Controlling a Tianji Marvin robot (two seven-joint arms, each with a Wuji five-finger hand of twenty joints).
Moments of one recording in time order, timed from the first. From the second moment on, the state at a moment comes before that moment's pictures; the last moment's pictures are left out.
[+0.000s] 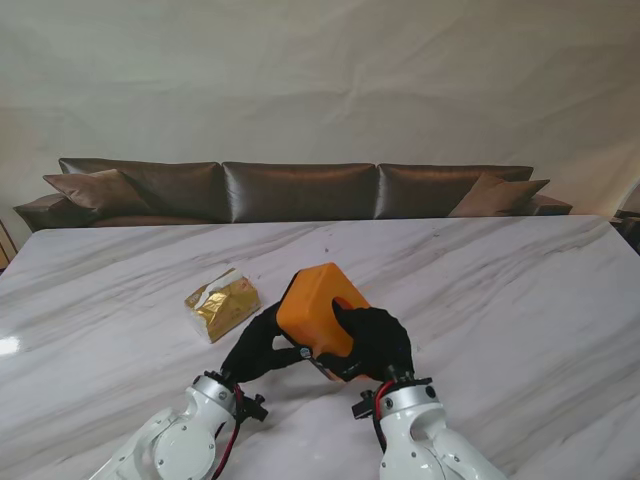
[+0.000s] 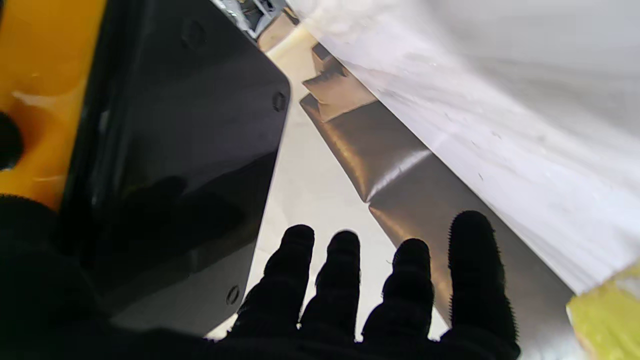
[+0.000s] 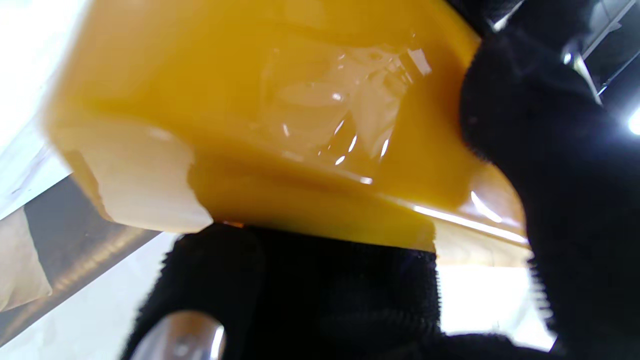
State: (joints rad) left arm 1.58 -1.17 -1.01 -1.48 0.38 -0.37 0.27; right arm -1.76 -1.18 1.00 -1.91 -0.70 0.20 -0.44; left_hand 0.24 -0.30 -0.04 0.03 0.38 0.09 0.06 0.10 0.26 0.04 0.22 0.21 0.17 0.16 0.22 0.31 -0.03 0.30 1.61 0.36; right_hand 0.34 -1.20 1.34 -0.19 1.08 -0.25 1.27 1.03 1.27 -0.16 1.07 1.05 1.20 -0.11 1.17 0.81 1.26 -0.17 1.83 0.65
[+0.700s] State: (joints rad) left arm 1.52 -1.19 -0.97 -1.38 0.10 -0.55 0.19; right arm -1.72 -1.19 0.95 -1.82 -0.55 0.10 -0.43; left_hand 0.31 -0.47 -0.04 0.05 0.22 0.17 -0.01 0.08 0.20 0.04 0.08 0.12 0.14 0.17 0.18 0.29 -0.03 0.30 1.69 0.38; right_hand 0.35 -1.18 1.35 -0.18 1.10 -0.25 1.29 1.03 1.29 -0.16 1.11 1.04 1.20 -0.11 1.18 0.81 1.26 -0.16 1.83 0.65
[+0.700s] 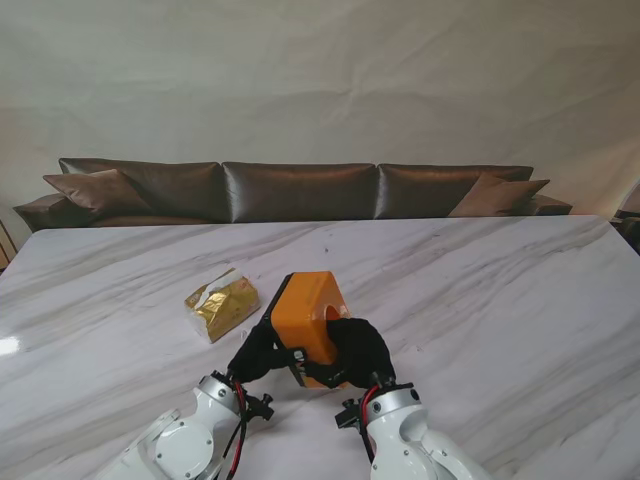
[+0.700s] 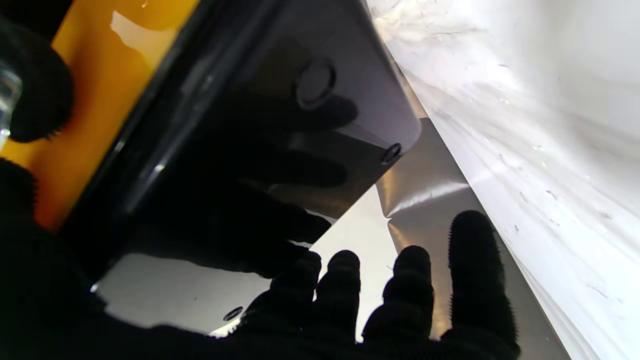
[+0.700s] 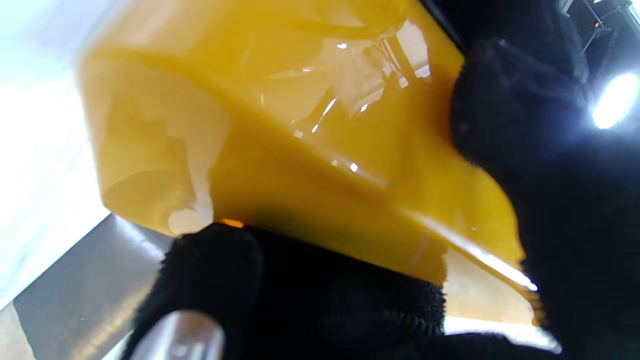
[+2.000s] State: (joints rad) left arm 1.51 -1.27 -0.91 -1.32 -0.08 -0.63 0.38; right arm -1.63 -1.25 0.87 -1.73 -0.51 0.16 -0.57; left_hand 0.41 -0.91 0.22 0.15 0.15 0.21 0.80 0.85 0.46 0.04 0.69 0.82 0.59 0.17 0.44 0.99 0.31 0.28 1.02 0.79; right_hand 0.35 -1.27 1.32 -0.16 1.15 -0.27 1.29 1.03 1.33 -0.16 1.22 1.04 1.22 -0.10 1.30 0.82 1.25 -0.13 1.86 0.65
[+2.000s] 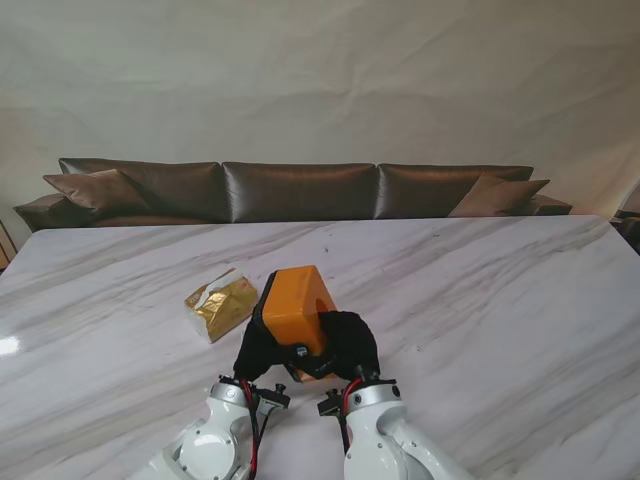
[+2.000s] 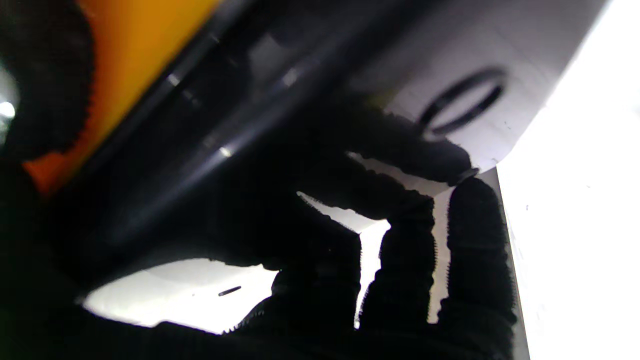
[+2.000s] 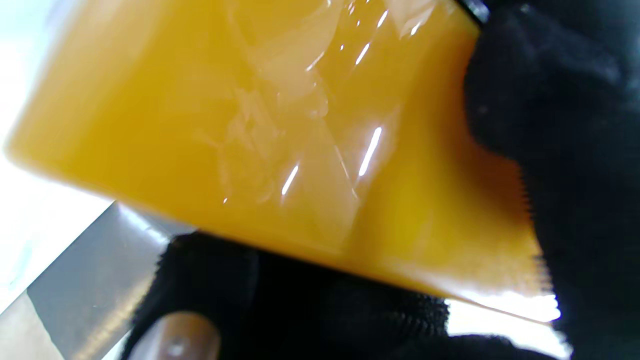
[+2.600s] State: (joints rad) left arm 1.58 -1.29 -0.94 -1.41 -0.03 -0.58 0.47; right arm -1.62 -1.28 0.85 -1.71 -0.54 0.24 -0.63; left_hand 0.53 -0.95 0.26 0.10 0.15 0.21 0.73 0.89 0.48 0.04 0.49 0.91 0.61 0.17 0.14 1.06 0.32 0.28 1.07 0.79; right_hand 0.30 -1.40 1.24 -0.16 1.15 -0.27 1.32 0.99 1.35 -0.16 1.24 1.05 1.24 -0.11 1.33 0.83 1.25 -0.13 1.87 0.67
